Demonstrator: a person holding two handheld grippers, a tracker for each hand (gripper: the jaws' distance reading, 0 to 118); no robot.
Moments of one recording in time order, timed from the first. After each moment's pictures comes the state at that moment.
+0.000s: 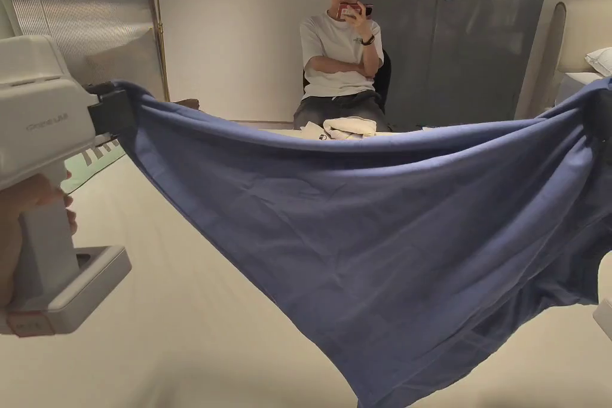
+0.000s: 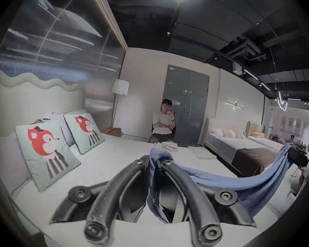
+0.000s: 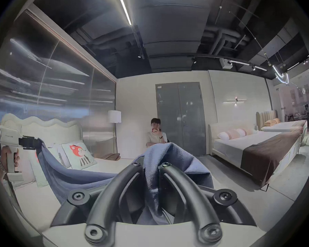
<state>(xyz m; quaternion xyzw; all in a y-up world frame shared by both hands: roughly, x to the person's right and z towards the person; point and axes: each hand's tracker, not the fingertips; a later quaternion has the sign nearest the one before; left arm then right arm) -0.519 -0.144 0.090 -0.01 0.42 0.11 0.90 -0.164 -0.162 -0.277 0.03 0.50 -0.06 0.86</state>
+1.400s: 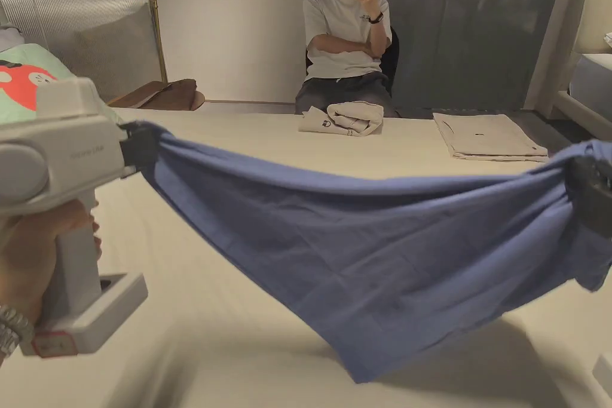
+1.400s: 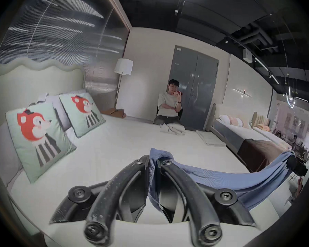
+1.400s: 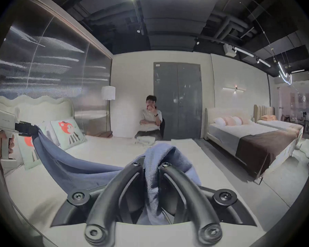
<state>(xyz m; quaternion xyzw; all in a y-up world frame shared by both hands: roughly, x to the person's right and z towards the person) -0.575 -0.210 0.040 -0.09 0.43 0.16 0.88 -0.223 -0.235 -0.326 -0.05 0.49 0.02 0.87</state>
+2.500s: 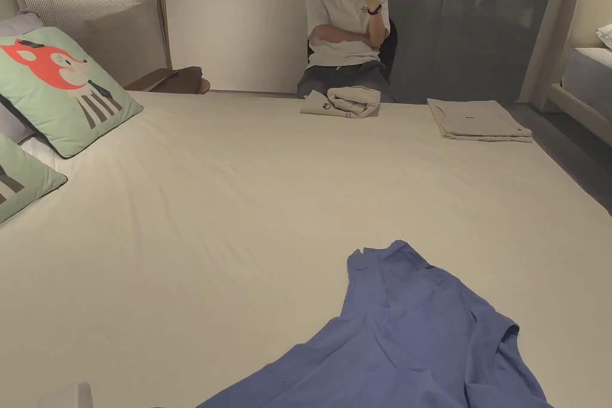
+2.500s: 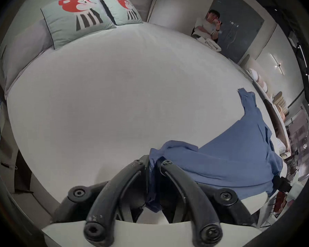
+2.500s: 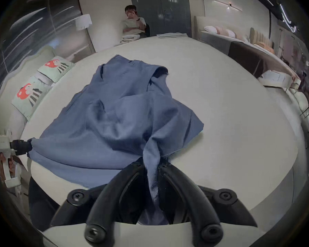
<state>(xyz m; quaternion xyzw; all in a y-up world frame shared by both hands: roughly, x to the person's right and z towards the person) -0.432 -0.462 0.181 -0.33 0.45 0.37 0.74 -0.073 -0.470 -0.239 -0.42 0.42 0.12 0.80</state>
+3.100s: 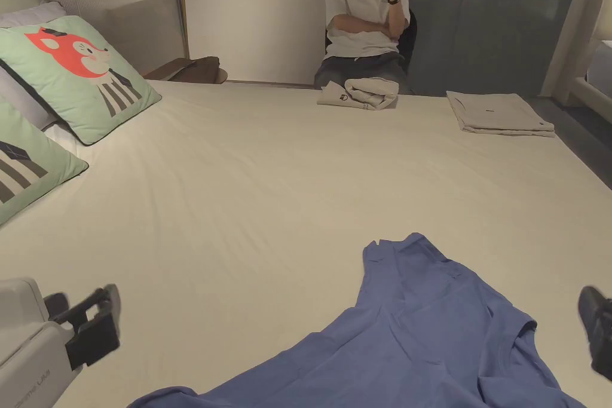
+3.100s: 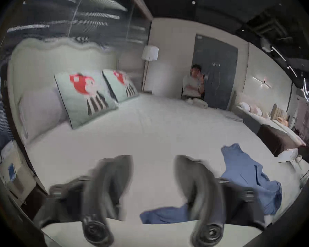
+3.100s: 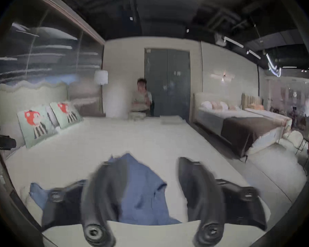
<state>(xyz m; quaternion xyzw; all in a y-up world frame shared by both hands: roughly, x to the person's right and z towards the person) -0.387 -0.330 0.198 -0.12 0.53 0.15 0.83 -0.093 -0.321 -0.215 -0.07 0.45 0.03 0.89</state>
